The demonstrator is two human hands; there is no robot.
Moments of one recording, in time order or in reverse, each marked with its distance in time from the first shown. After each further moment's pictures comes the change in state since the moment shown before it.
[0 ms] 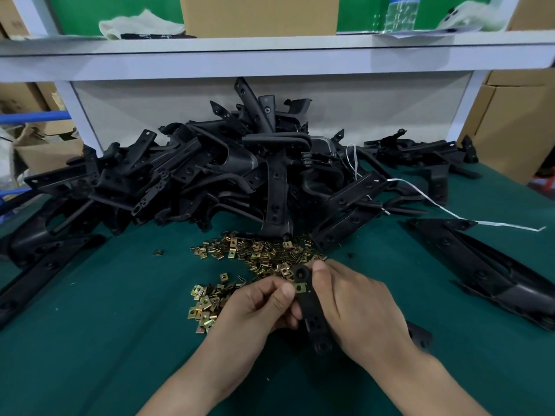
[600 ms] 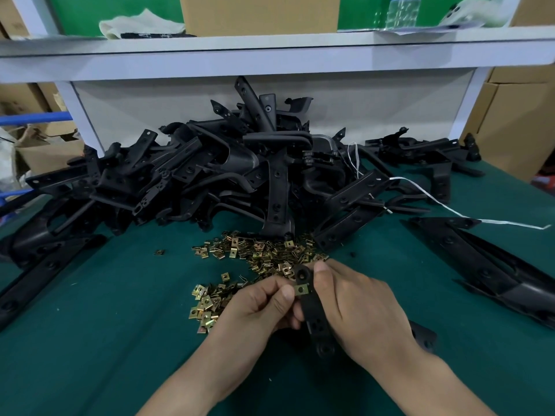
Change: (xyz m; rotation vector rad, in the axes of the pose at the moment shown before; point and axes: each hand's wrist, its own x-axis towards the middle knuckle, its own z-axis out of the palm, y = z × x) left_hand 0.000 0.001 -0.001 0.012 -0.030 -0.008; right_hand -0.001 -0.003 -0.002 0.043 -0.016 0.016
